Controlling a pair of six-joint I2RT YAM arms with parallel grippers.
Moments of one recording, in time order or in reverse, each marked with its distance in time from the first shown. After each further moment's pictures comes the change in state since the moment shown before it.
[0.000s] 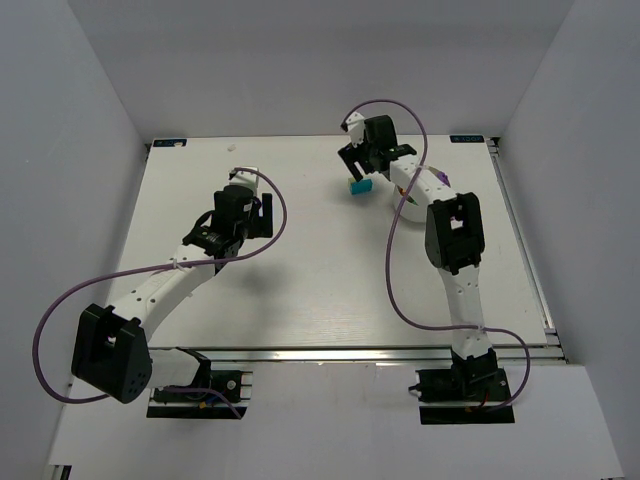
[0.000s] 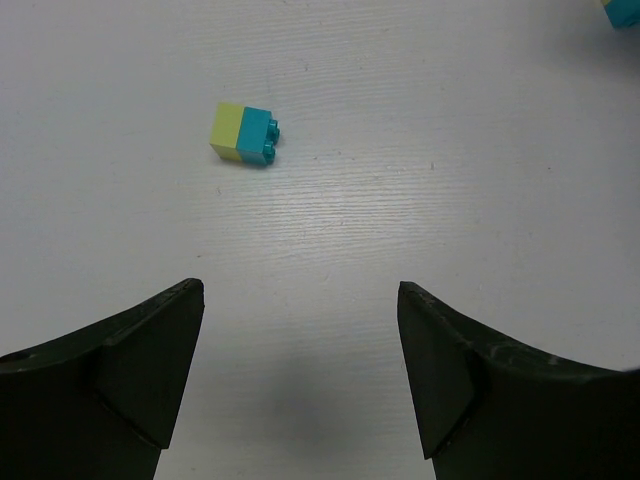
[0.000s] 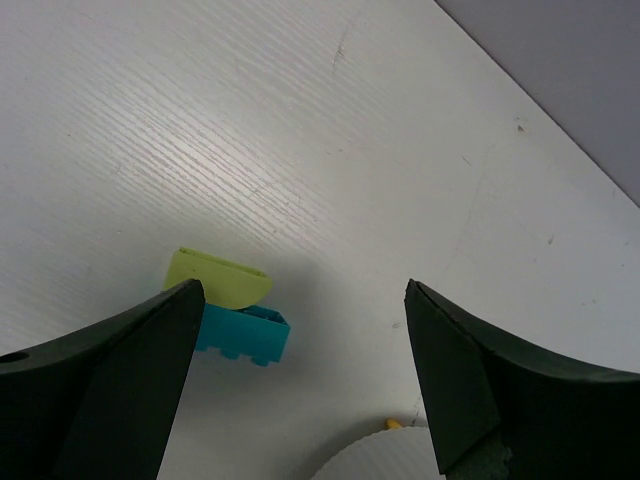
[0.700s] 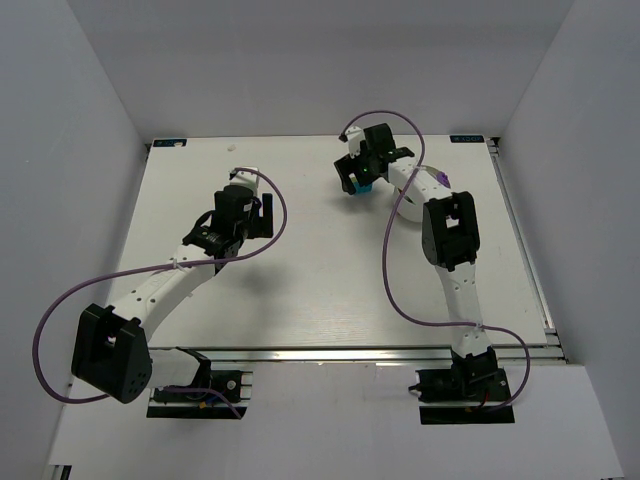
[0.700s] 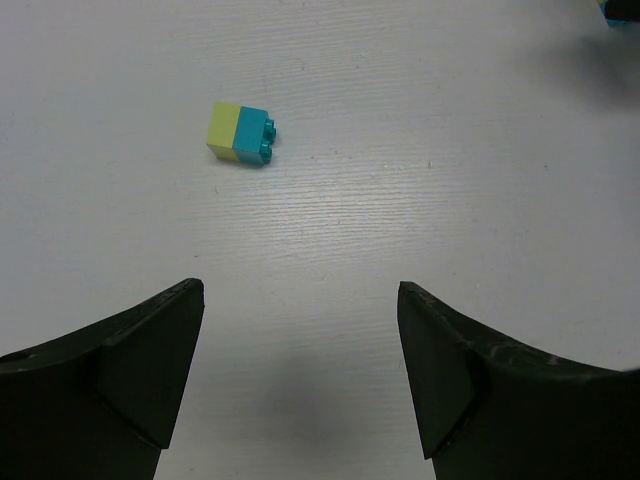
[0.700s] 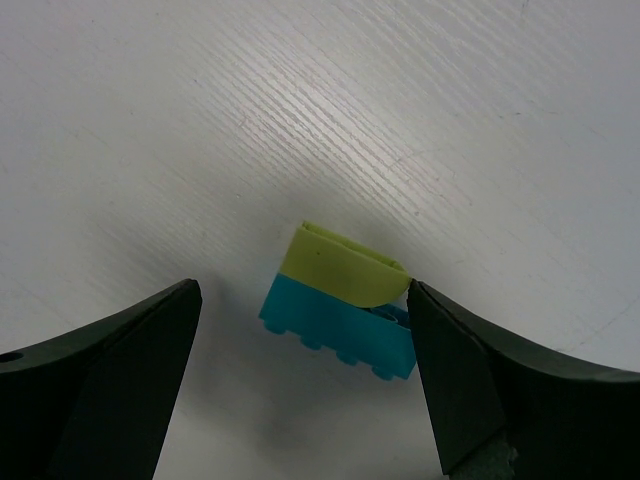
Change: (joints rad) left arm 0.000 0.000 0.000 0.000 0.008 0.000; right arm -0.027 0.074 0.046 -0.126 -0.245 0.129
